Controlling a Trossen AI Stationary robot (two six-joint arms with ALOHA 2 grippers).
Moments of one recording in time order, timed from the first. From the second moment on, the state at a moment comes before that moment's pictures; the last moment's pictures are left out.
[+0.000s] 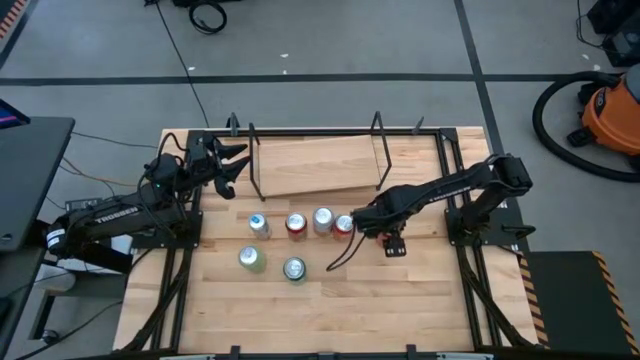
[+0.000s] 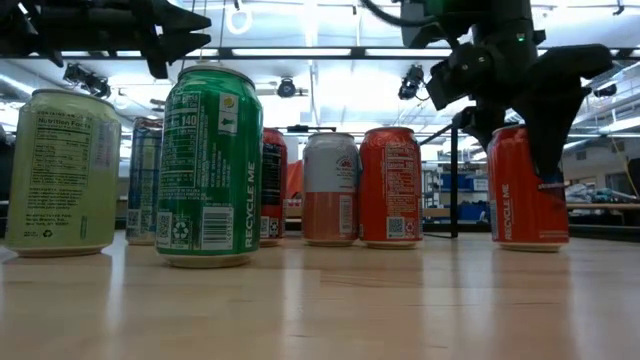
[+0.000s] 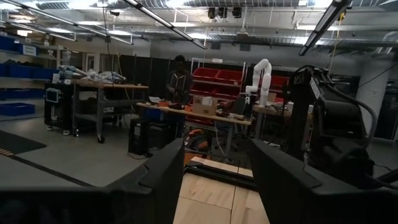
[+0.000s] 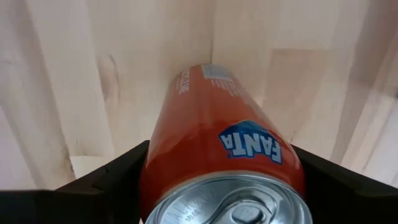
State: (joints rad) left arm 0.47 0.50 0.31 0.46 0.08 -0.14; right arm 0.12 1.64 1.16 -1.15 0.00 0.14
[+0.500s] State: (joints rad) left arm 0.47 0.50 0.31 0.46 0.08 -0.13; right arm -0.07 1.57 1.27 -1.20 0.06 0.20
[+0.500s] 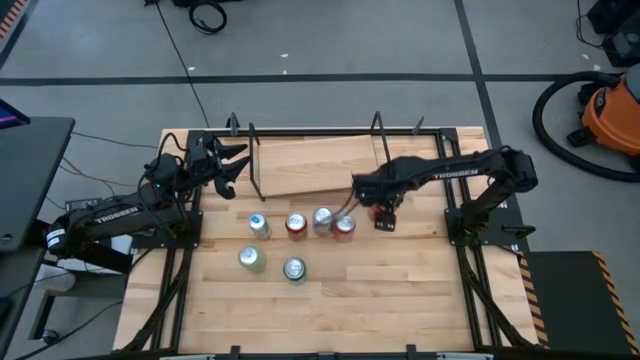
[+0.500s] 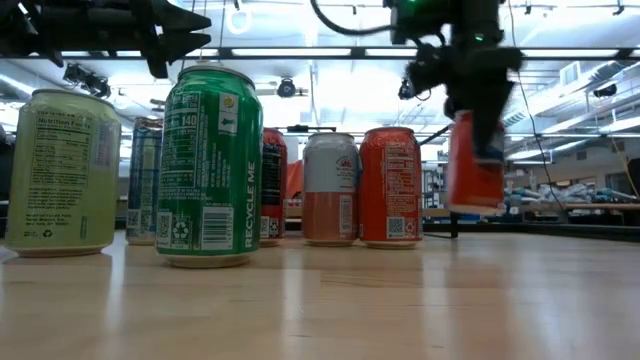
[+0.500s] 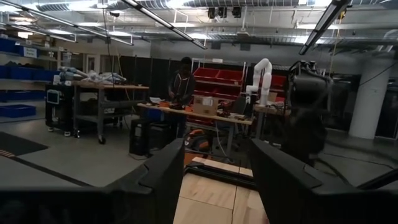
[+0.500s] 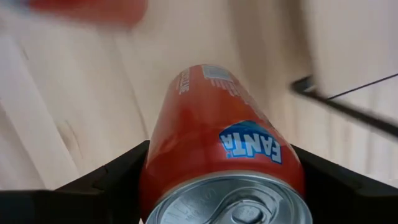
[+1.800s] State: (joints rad) left arm 0.47 0.50 0.31 0.47 0.08 -0.12; right arm -0.55 2.11 2.06 -1.43 0.11 -0.15
